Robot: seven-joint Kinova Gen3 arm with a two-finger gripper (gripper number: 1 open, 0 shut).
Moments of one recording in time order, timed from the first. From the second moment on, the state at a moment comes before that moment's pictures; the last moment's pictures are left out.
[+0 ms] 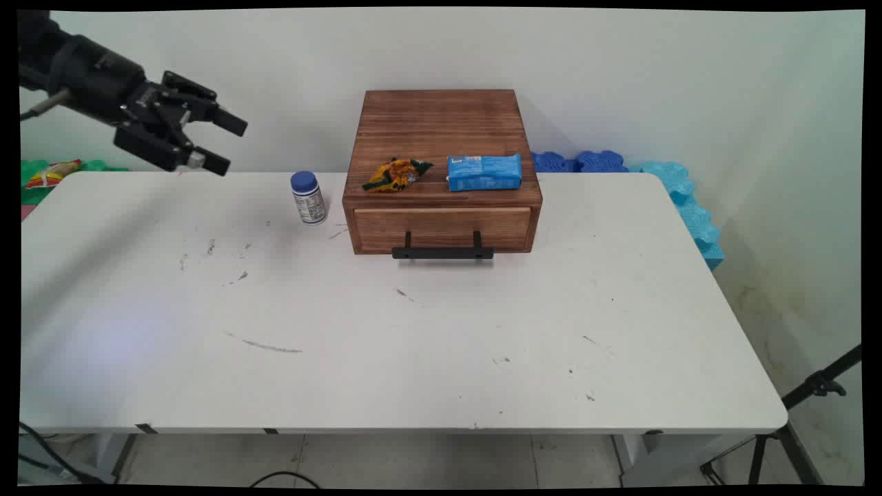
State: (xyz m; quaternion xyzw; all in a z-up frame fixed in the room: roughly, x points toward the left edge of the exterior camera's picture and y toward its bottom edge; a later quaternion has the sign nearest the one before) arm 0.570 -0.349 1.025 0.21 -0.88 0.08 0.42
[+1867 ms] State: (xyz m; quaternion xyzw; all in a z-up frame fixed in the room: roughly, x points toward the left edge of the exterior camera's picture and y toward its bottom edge) arm 0.304 -0.441 0.865 0.16 -0.95 0.13 0.25
